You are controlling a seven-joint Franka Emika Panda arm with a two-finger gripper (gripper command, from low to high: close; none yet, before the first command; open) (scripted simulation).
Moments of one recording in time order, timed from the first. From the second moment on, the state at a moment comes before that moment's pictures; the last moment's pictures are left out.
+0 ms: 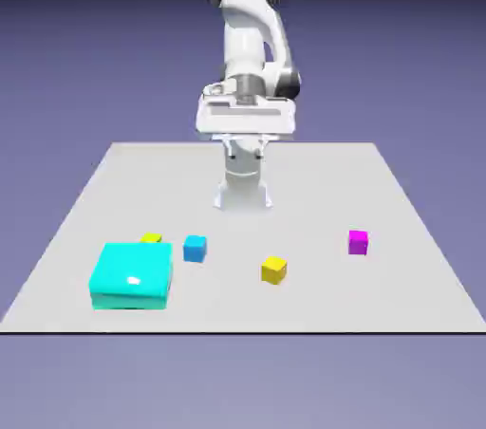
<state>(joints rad) 0.04 -0.53 -0.01 -2.80 -0.02 3.00 0.72</state>
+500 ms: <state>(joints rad) 0.41 0.02 -0.15 -2.64 -0.26 2.56 0.42</state>
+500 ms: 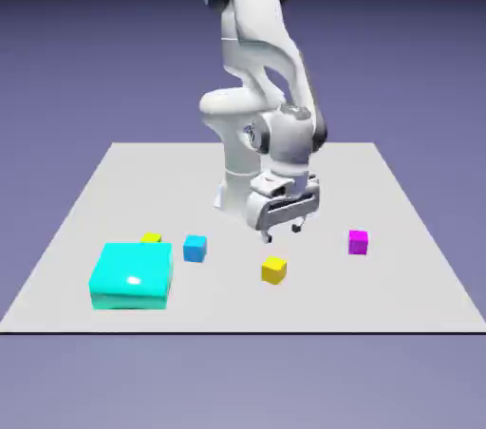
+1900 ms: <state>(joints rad) -0.01 -0.01 -0.42 -2.91 -0.88 2.68 0.23</state>
